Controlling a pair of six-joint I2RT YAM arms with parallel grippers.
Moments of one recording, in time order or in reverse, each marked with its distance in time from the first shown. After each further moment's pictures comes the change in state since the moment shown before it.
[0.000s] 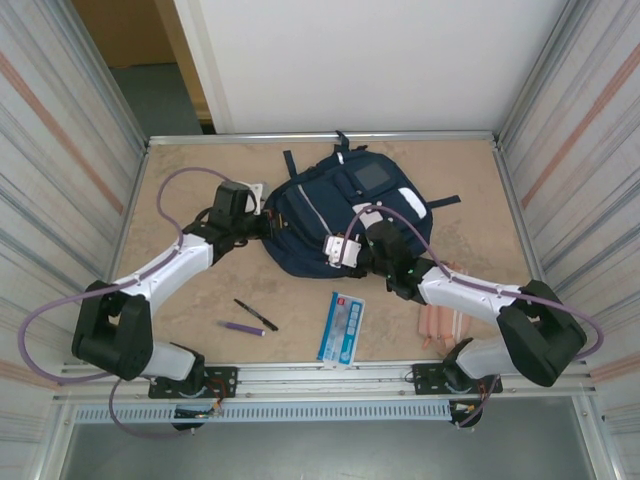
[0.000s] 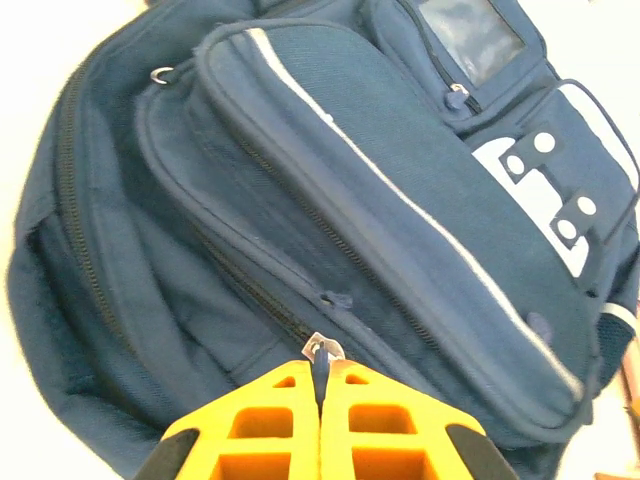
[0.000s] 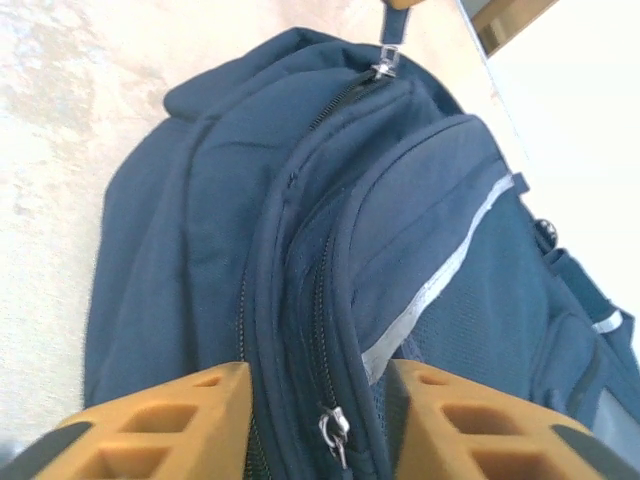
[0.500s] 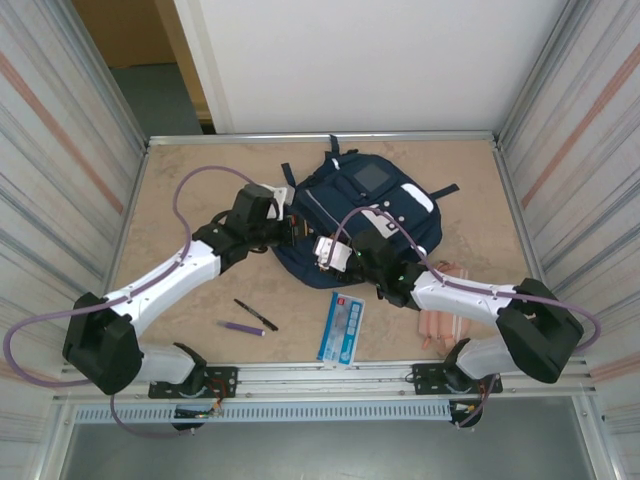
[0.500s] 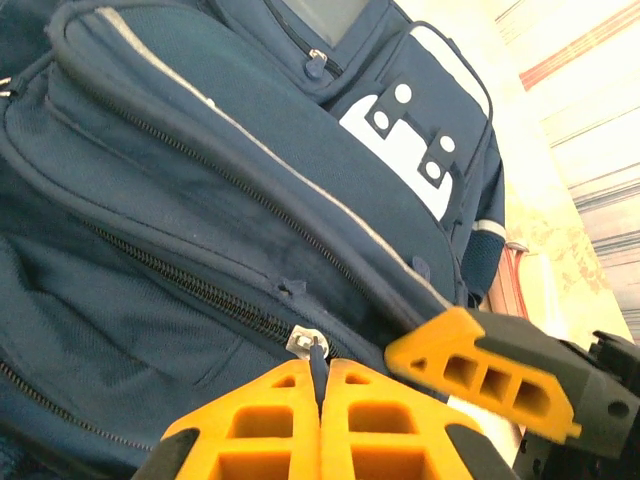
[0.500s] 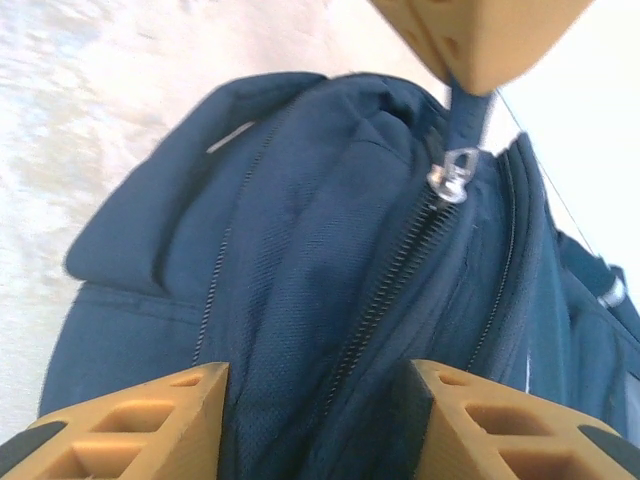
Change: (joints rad) left arm -0.190 -0.071 0.057 -0.082 -0.018 -0.123; right arm 0.096 0.018 0.022 0.016 0.166 0.164
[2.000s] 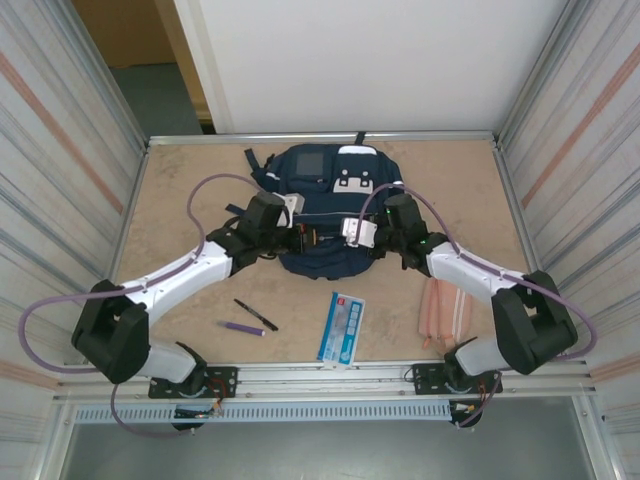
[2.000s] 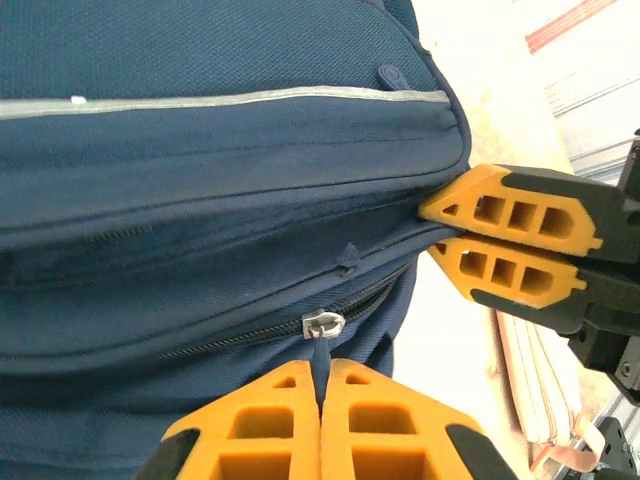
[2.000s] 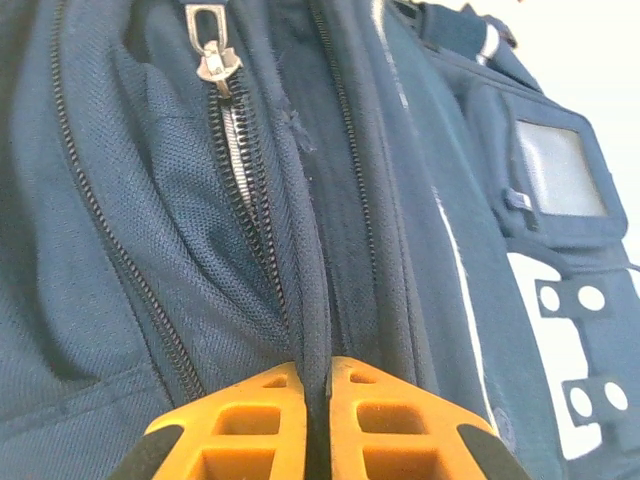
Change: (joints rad) left arm -0.030 0.076 -0.036 0.072 0.028 -0.020; right arm -0.357 0.047 0.126 -0.232 -0.363 -0.376
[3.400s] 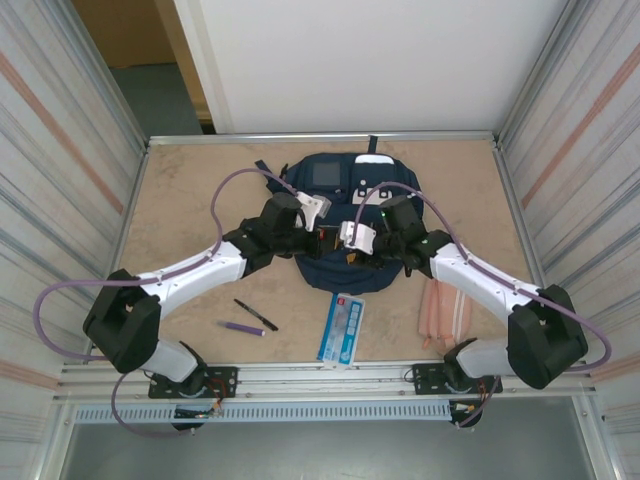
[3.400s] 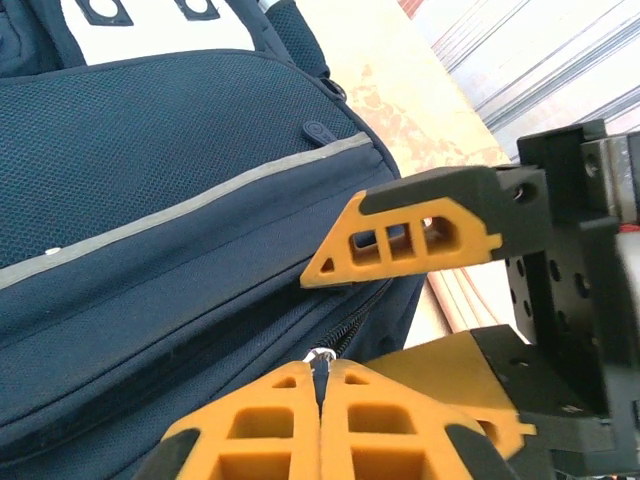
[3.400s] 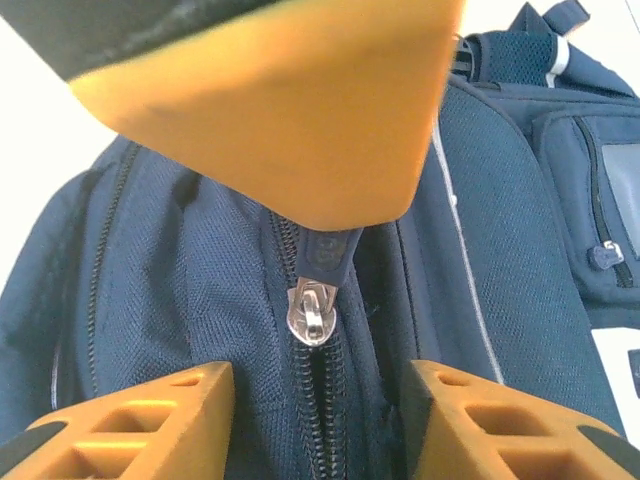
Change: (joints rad) left arm -0.085 0.061 0.026 0.137 0.084 0.132; right arm 0.100 -0.063 0.060 -0.262 0.037 0.151
